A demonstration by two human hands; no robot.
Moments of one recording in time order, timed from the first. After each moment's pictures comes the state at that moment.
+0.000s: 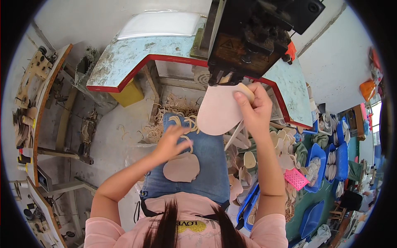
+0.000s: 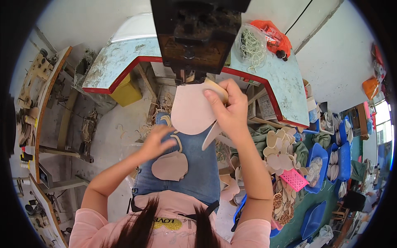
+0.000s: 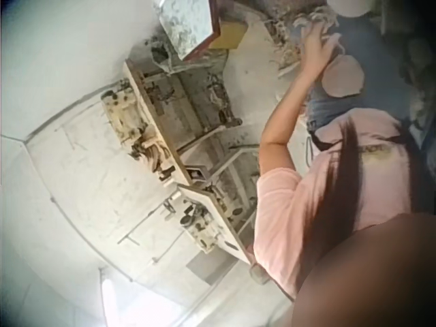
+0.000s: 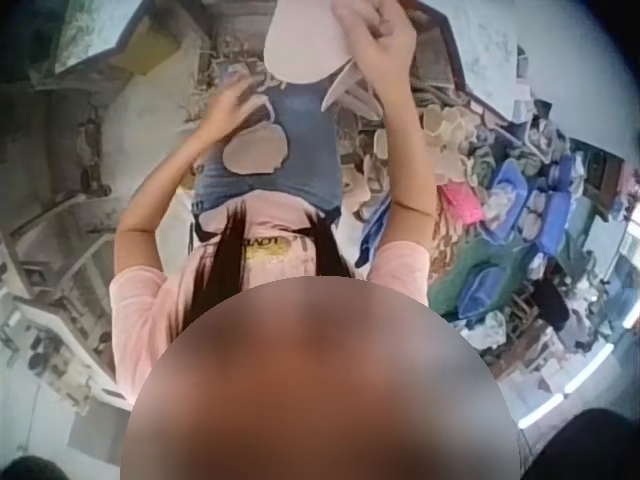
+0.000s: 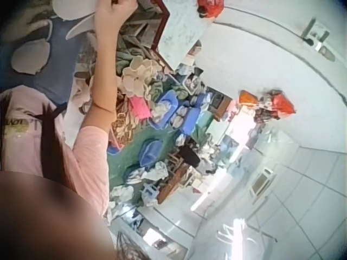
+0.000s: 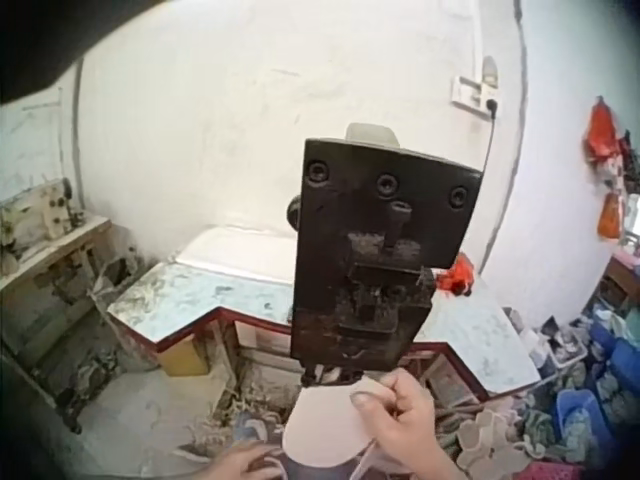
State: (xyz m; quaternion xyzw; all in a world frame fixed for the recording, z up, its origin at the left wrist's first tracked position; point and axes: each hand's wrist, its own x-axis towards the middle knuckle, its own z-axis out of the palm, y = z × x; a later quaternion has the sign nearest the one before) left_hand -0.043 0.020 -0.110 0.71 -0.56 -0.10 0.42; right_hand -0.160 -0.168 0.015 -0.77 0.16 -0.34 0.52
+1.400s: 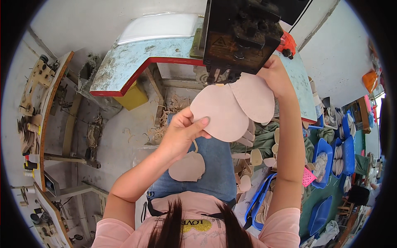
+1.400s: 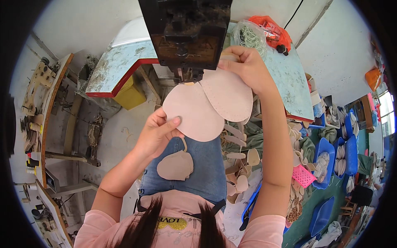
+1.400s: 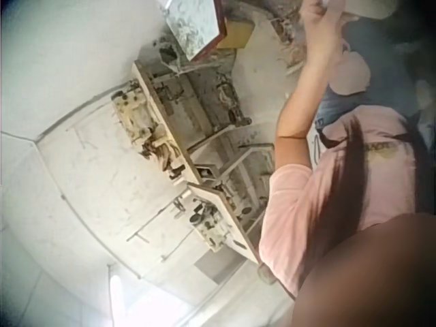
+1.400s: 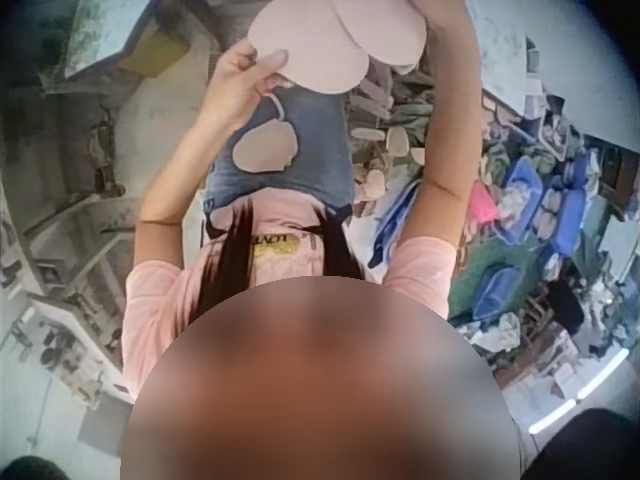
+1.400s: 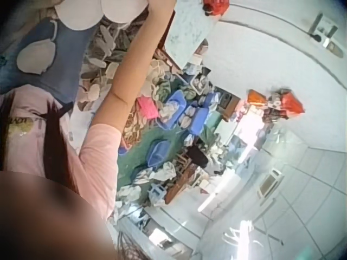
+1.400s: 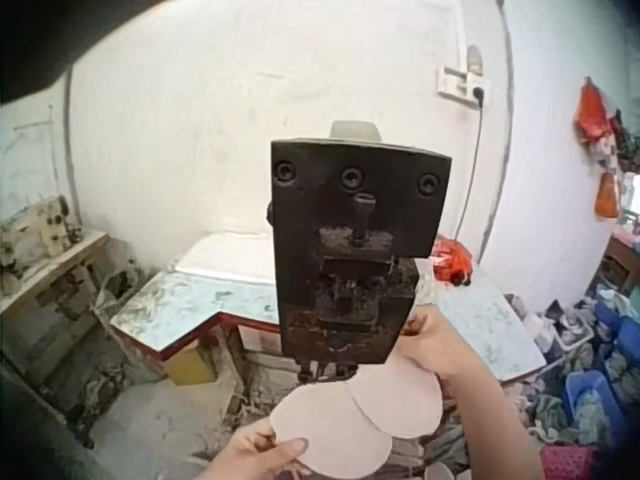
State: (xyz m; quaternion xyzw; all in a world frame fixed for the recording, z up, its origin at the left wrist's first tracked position) left_hand -0.061 -0.010 -0.011 0.43 -0.22 -0.48 0.73; right_hand -0.141 -0.238 0.060 -0.77 0.14 -0.21 0.58
